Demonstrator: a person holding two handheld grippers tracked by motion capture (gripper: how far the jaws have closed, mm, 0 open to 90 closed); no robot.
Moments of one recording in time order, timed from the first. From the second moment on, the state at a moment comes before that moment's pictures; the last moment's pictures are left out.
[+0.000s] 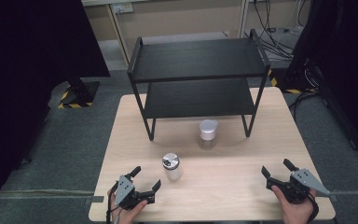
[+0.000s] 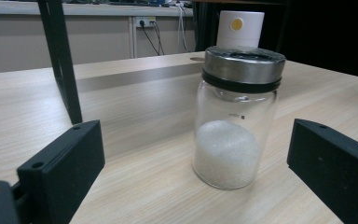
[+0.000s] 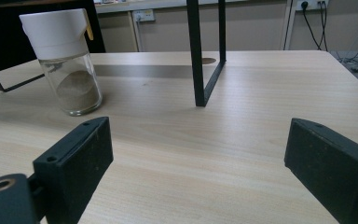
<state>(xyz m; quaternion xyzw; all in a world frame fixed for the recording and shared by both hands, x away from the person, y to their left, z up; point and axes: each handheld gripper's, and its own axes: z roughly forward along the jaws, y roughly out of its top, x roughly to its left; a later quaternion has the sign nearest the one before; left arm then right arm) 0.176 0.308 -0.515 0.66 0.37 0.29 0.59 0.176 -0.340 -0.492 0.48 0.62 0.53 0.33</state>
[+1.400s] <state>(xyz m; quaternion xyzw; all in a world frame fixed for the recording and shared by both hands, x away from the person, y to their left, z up) 0.225 0.245 -0.491 0.72 0.36 0.27 0.53 0.177 -0.340 -0.492 0.48 0.62 0.53 0.33</state>
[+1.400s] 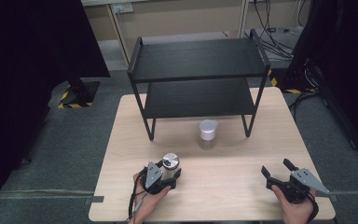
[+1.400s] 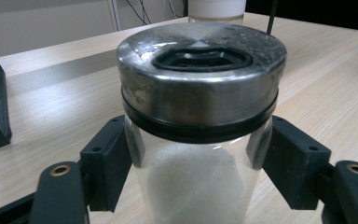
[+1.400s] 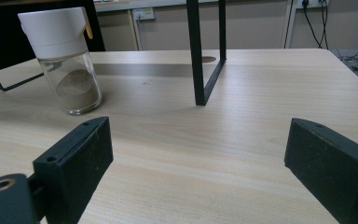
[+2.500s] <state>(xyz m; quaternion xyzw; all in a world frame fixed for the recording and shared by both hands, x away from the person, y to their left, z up) 0.191 0.235 -0.442 0.63 0.35 0.37 0.58 0.177 -0.339 -0.492 0.48 0.62 0.53 0.33</state>
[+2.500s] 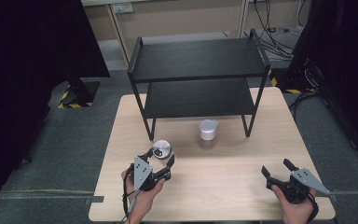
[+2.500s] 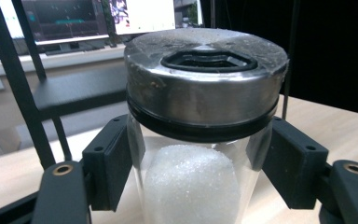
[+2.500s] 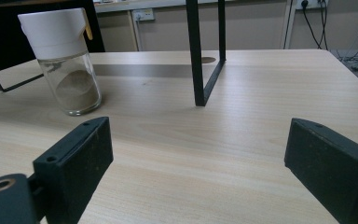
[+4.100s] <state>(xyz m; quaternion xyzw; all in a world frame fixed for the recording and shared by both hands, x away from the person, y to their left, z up) 0.234 0.210 -0.313 0.58 0.35 0.45 0.59 0.177 -0.340 -0.492 0.48 0.62 0.53 0.33</state>
